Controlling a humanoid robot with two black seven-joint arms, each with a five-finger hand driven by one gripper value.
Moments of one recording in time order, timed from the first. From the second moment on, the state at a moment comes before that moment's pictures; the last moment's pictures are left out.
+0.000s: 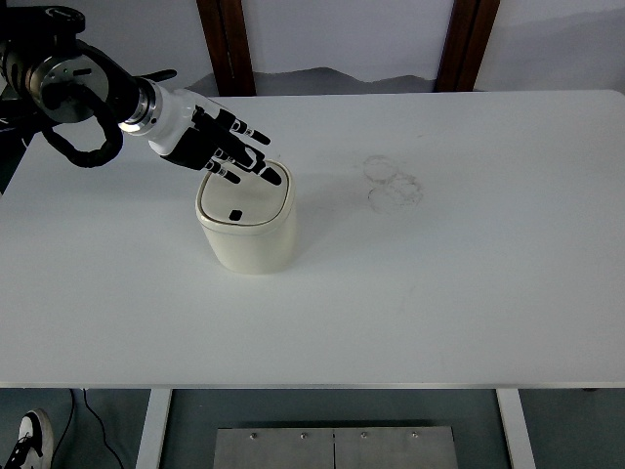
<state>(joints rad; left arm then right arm) -1.82 0.55 0.39 -1.32 -0.36 -0.06 0.55 0.01 0.00 0.30 0.16 -0.29 -0.02 -0.10</state>
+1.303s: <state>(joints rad) -1.77 0.74 0.02 -1.10 -0.33 -0.10 0.22 0.01 0.00 0.31 0.16 -0.28 -0.02 -0.09</state>
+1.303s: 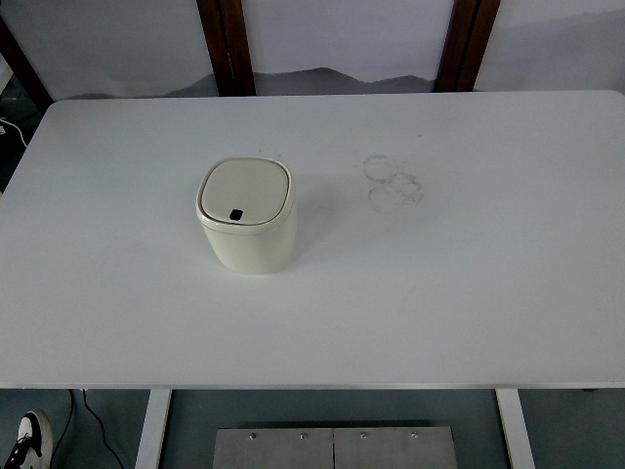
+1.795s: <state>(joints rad) -1.51 0.78 -0.22 -1.00 -0.34 -0.15 0.04 0.01 0.00 0.31 0.16 -0.28 -0.02 -0.09</state>
